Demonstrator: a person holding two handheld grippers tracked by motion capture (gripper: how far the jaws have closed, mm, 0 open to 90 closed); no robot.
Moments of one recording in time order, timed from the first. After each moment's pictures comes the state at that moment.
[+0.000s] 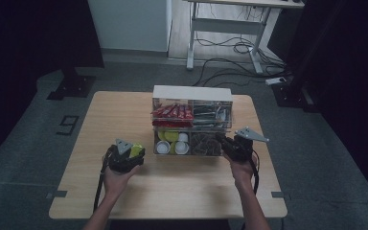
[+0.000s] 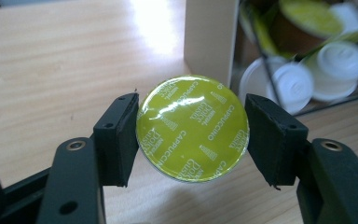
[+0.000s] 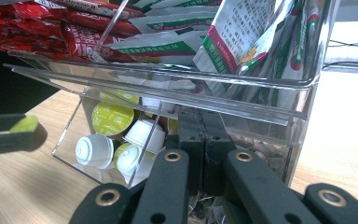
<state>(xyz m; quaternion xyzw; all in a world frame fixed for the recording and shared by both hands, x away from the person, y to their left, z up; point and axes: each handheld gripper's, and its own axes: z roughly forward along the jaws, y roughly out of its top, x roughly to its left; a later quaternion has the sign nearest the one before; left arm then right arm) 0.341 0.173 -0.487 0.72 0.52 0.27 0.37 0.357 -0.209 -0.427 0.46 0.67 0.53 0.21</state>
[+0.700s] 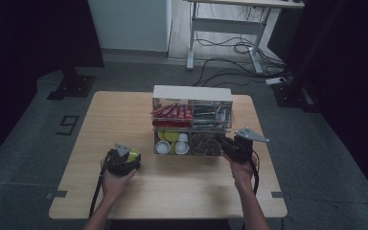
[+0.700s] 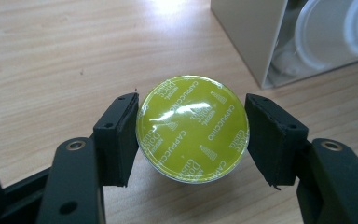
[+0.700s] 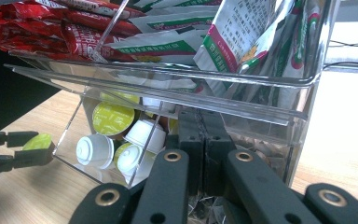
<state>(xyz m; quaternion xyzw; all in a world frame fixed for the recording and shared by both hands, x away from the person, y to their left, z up) 0.347 0.183 -0.516 0.74 0.54 0.26 0.32 0.357 -0.209 -0.428 0.46 0.67 0.54 0.21</state>
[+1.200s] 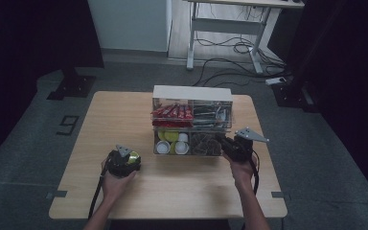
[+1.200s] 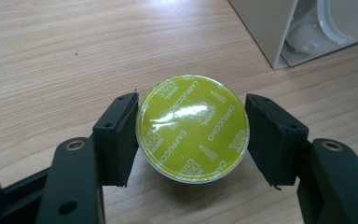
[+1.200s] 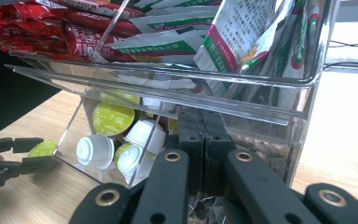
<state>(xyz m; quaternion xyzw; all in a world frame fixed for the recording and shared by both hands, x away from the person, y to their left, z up) 0.350 0.183 -0.525 0.75 0.54 0.25 0.30 0.357 -0.209 -0.428 0.46 0.67 0.54 0.21</state>
